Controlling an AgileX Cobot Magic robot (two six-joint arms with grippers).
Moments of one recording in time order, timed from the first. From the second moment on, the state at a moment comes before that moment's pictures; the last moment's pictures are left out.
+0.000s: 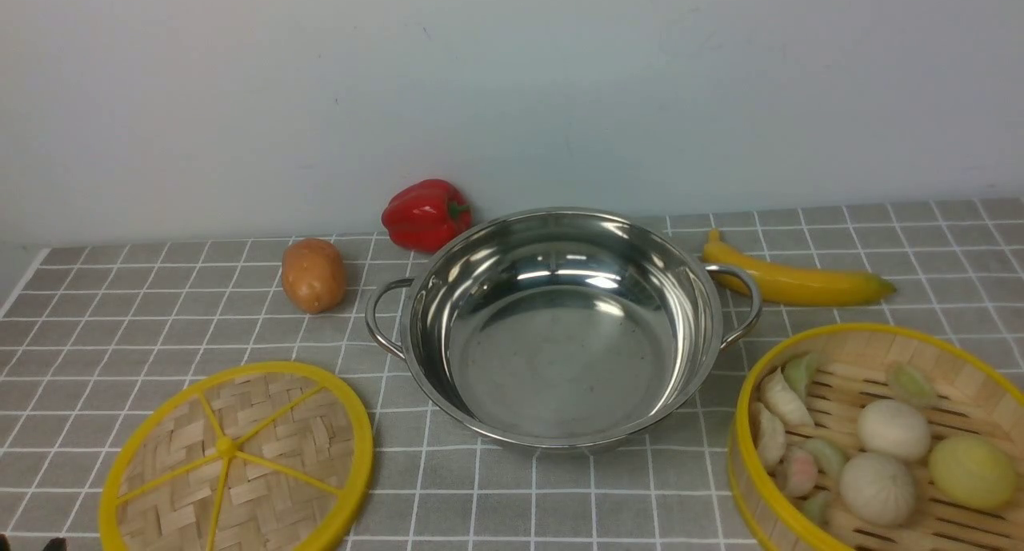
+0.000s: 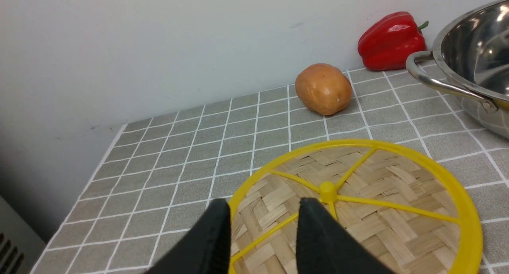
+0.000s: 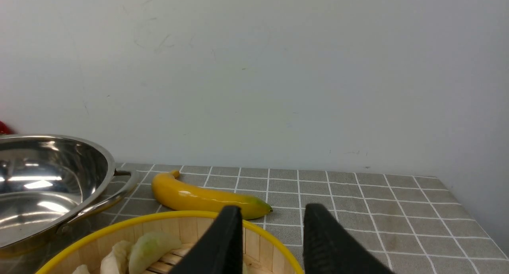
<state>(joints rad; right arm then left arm) 0.00 0.00 0.01 -0.27 0.17 0.33 0.06 0.00 0.01 0.03 0.28 0.22</state>
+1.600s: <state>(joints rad) 0.10 0.07 -0.15 0.00 -0.53 0.63 0.06 0.00 0.00 -1.16 -0.11 -0.24</state>
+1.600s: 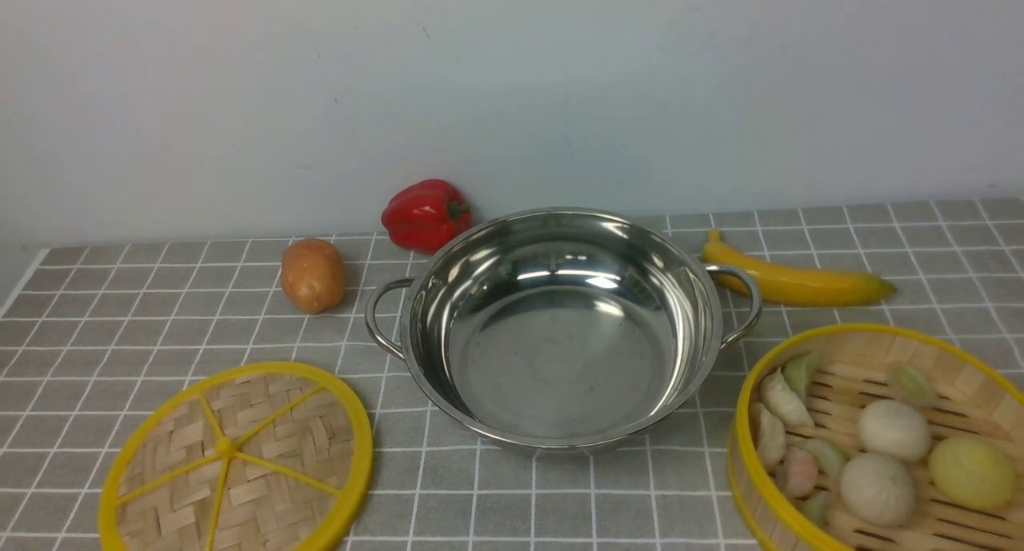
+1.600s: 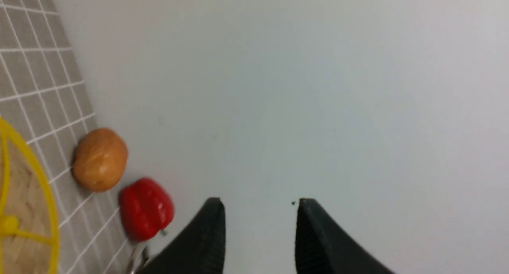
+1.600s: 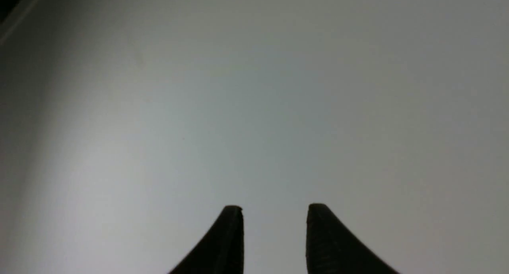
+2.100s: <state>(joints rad) 0.10 0.67 -0.92 -0.37 0.69 0.54 0.06 0.10 -0.34 -0.28 -0.28 -0.25</state>
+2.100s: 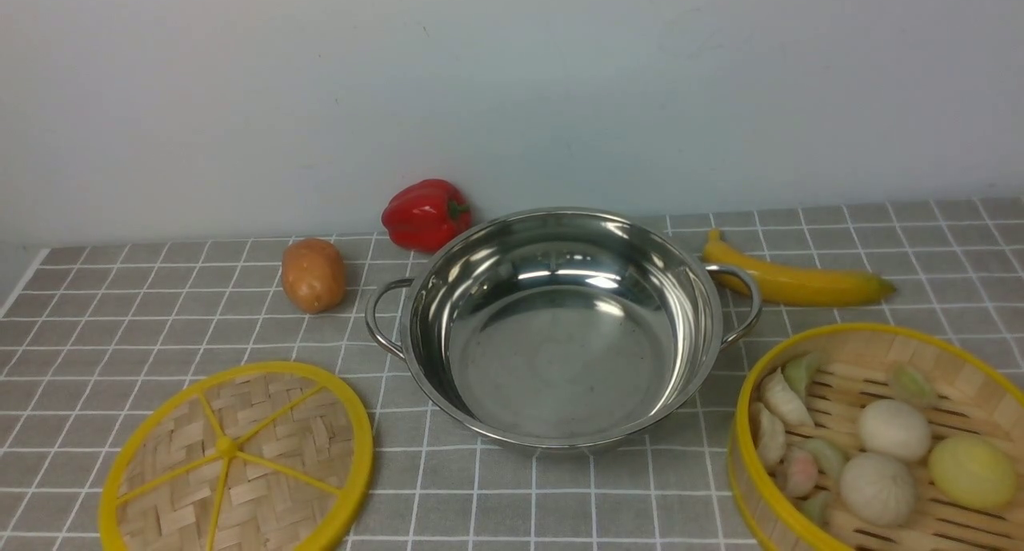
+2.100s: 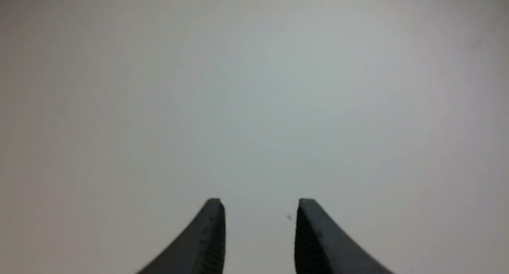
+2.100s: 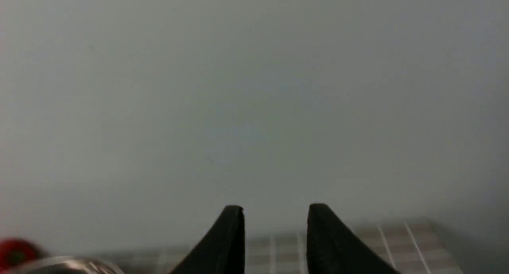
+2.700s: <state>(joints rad) 0.00 1.01 -1.04 -0.21 1.14 0.29 0.06 0.97 -0.87 -0.07 0.90 0.01</state>
